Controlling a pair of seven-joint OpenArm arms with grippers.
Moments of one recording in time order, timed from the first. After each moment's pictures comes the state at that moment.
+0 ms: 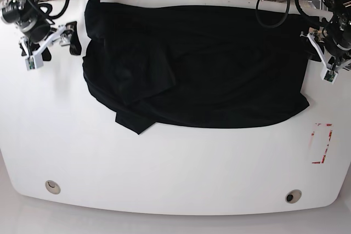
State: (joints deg) left arm 13.2 -20.0 -35.6 110.8 -20.2 -42.8 70.6; right arm -14.1 13.0 43.8 107.4 43.2 40.9 -72.9
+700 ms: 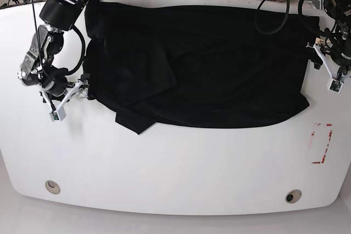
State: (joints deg) left arm 8.8 -19.6 -35.8 110.8 -14.6 -42.8 71.3; right arm 12.5 15.1 29.2 73.3 22.2 40.9 -62.8
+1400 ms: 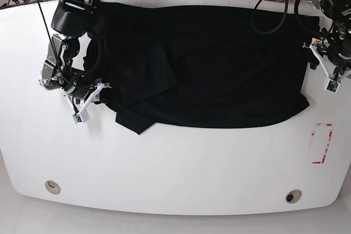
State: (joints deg) left arm 8.4 -18.3 -35.6 110.6 -14.7 -42.8 71.1; right arm 14.1 11.9 22.2 65.0 21.6 41.0 -54.5
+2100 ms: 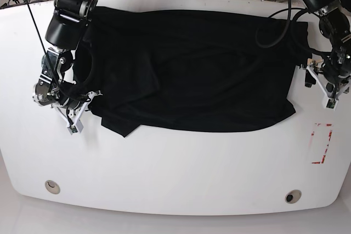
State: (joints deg) left arm -3.7 -17.8 -33.4 91.0 -9.5 -42.8 60.9; right arm 19.8 13.7 21.7 64.8 9.6 40.9 -58.0
